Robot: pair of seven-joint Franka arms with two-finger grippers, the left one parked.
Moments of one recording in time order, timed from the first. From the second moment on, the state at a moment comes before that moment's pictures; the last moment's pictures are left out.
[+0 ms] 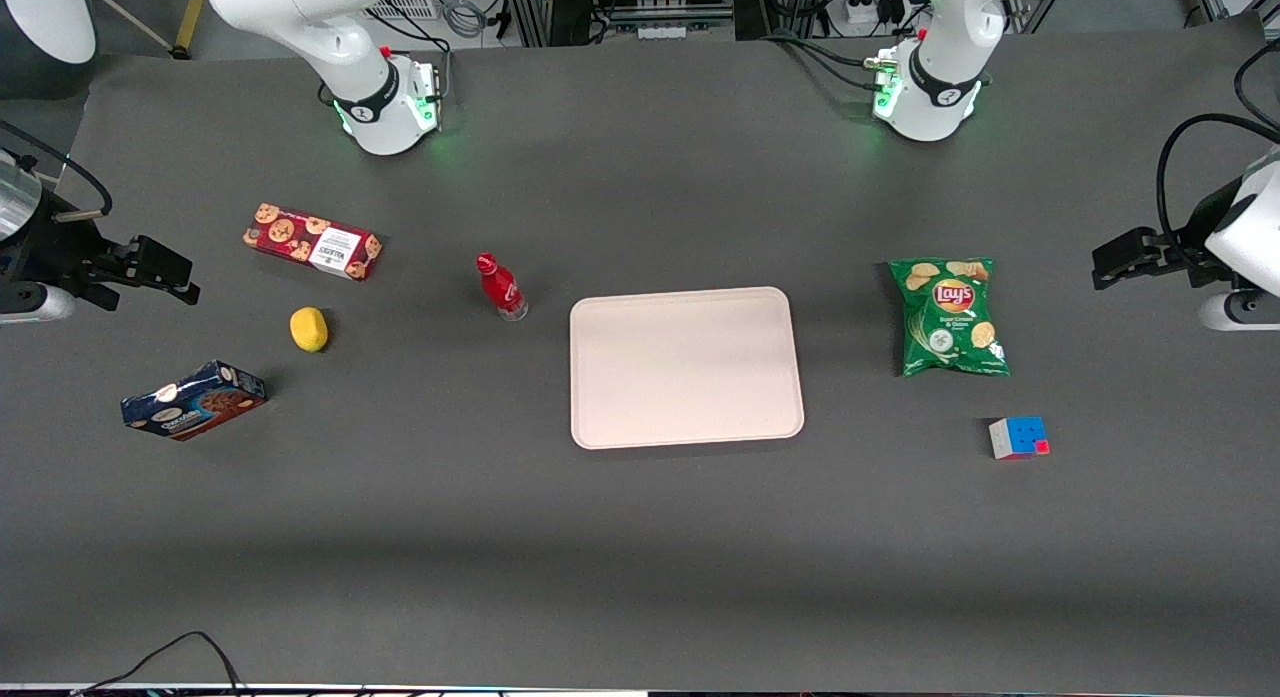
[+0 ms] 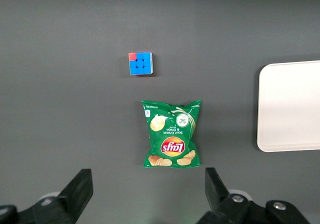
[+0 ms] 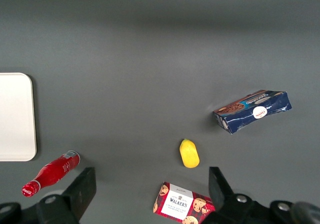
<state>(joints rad) 0.20 -0.05 -0.23 -1.74 0.00 1.74 -0.05</state>
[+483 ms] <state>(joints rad) 0.21 -0.05 -0.22 -1.74 0.00 1.73 -0.05</state>
